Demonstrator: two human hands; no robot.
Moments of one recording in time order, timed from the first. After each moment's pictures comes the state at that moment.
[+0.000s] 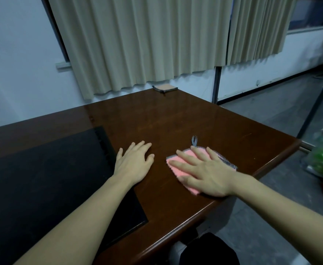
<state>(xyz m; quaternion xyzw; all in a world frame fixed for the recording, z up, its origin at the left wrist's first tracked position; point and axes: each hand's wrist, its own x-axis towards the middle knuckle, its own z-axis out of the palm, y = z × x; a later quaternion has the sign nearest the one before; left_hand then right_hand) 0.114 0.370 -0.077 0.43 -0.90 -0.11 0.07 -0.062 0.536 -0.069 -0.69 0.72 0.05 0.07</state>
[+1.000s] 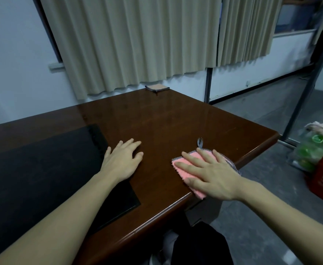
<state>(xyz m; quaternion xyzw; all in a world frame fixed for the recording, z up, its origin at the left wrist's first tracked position) 0.144 0.386 -0.067 0.42 -0.90 -0.12 0.07 -0.060 0.591 -0.084 -0.67 0.74 0.00 0.06</state>
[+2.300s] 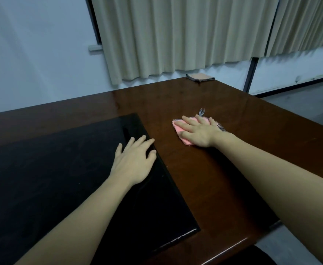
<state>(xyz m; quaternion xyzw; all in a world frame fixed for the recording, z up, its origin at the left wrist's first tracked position) 0.206 0.317 -0.089 0.47 -0.87 -0.12 0.09 -0.047 0.337 -0.071 -0.64 0.76 0.03 0.10</state>
